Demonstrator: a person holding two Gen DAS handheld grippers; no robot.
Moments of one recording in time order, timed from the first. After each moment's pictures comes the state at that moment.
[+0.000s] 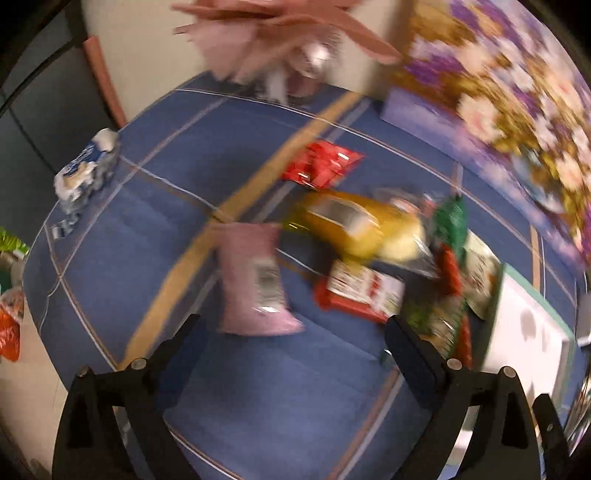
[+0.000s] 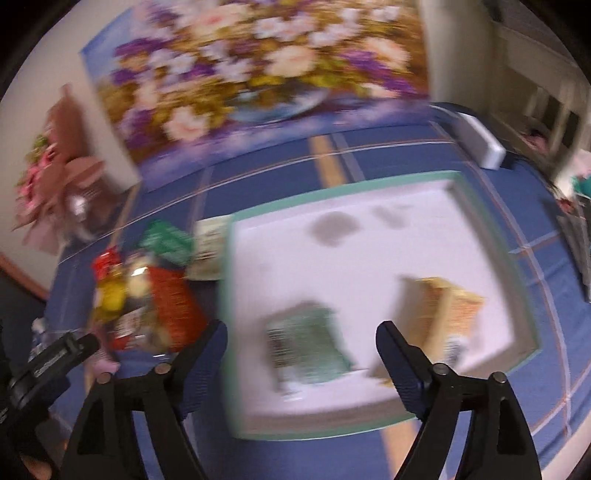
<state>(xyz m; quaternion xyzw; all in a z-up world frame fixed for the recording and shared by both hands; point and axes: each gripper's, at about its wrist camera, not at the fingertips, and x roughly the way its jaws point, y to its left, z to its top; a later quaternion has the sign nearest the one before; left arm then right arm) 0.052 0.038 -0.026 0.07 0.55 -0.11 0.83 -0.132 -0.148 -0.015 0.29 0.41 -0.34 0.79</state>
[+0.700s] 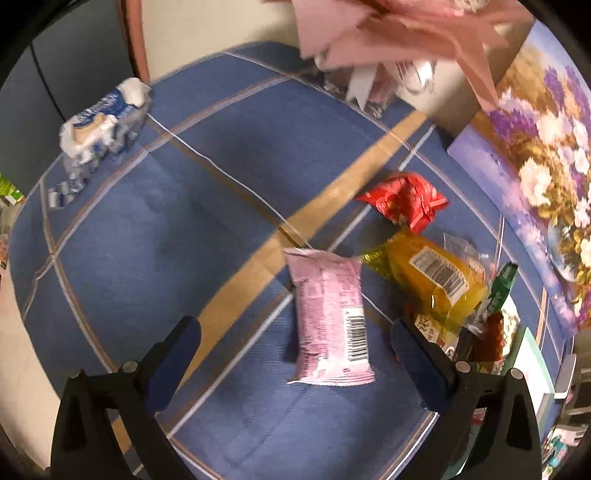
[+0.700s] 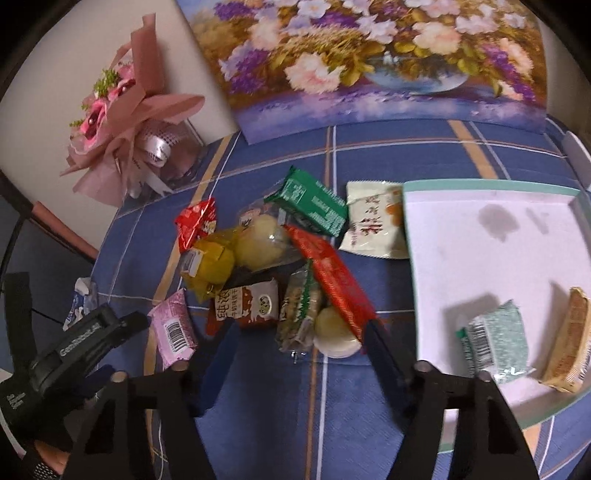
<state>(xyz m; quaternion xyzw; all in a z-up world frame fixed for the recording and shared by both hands) 0.110 0.095 -0.056 -0.02 0.59 -0.08 0.80 -0.027 -0.080 -0.040 0.30 0.43 -0.23 0.82</state>
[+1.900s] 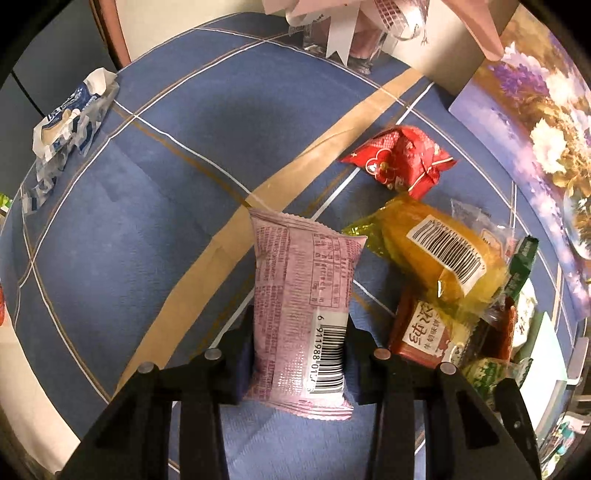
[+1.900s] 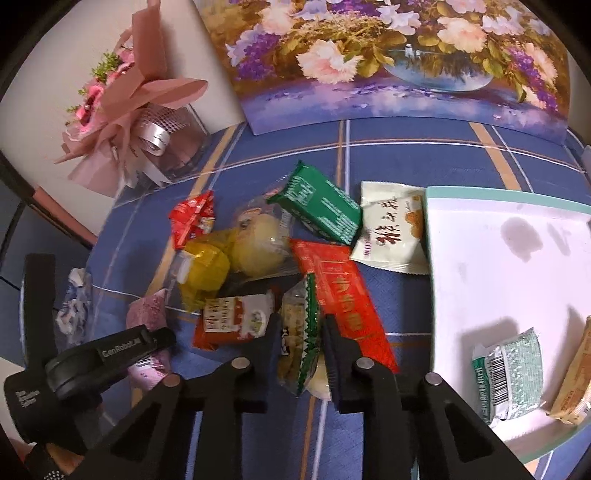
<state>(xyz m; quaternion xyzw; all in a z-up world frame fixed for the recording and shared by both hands) 0.125 0.060 -0.078 0.01 0.63 -0.09 0.77 -0.009 -0.090 -0.052 0.29 0.44 -0.21 0.83</state>
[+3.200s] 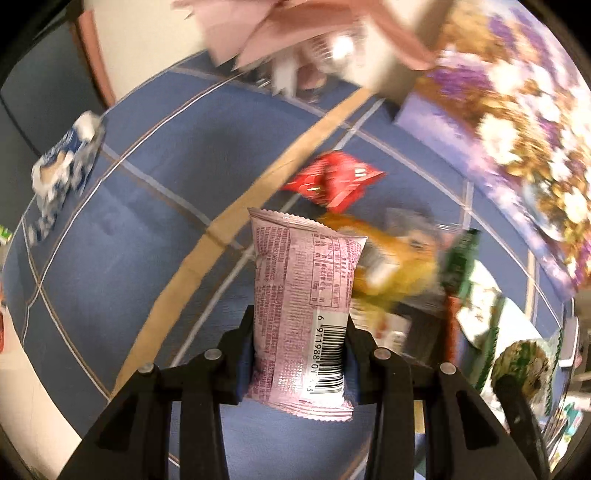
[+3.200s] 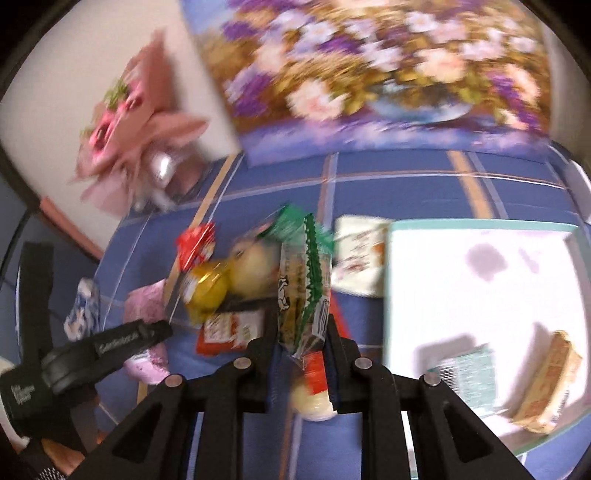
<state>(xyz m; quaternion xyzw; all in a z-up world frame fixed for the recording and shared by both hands) 0.093 0.025 -0.036 0.03 0.58 -0.14 0.80 -0.046 -0.114 -0.016 0.28 0.40 -0.23 0.84</state>
